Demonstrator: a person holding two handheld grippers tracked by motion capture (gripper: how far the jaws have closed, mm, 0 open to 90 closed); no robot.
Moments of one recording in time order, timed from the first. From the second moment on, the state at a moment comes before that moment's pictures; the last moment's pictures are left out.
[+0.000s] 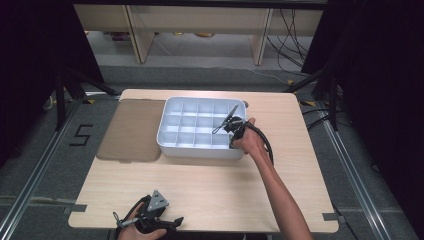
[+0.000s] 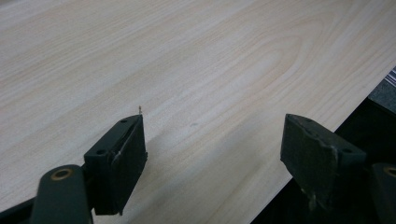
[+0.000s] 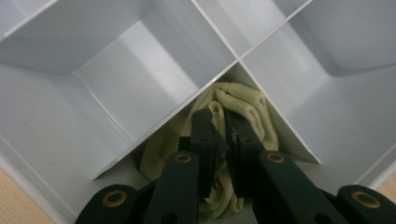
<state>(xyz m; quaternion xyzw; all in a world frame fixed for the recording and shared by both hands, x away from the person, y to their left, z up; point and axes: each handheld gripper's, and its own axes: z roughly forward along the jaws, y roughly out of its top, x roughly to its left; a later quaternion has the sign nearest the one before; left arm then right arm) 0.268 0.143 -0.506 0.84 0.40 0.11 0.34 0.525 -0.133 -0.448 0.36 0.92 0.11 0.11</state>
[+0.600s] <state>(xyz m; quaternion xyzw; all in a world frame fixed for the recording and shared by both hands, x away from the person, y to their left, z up) 0.270 0.144 -0.506 0.84 0.40 0.10 0.35 0.515 -0.164 -0.401 0.37 0.90 0.21 0.12</state>
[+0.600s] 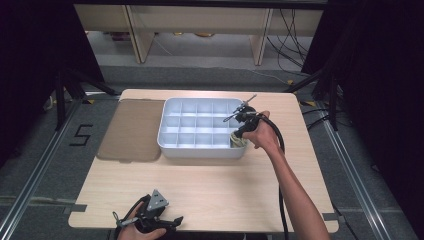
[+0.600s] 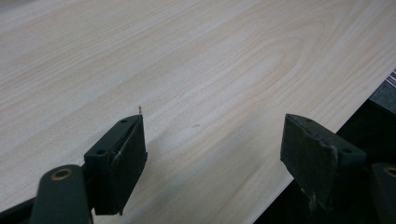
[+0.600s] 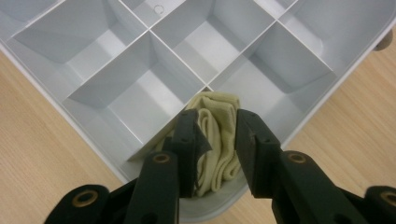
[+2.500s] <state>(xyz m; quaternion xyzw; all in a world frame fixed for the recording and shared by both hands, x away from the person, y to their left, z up) 0.273 0.149 -0.505 0.84 0.40 0.11 0.34 0.458 -0.192 -0.385 0.38 0.86 0.32 0.13</state>
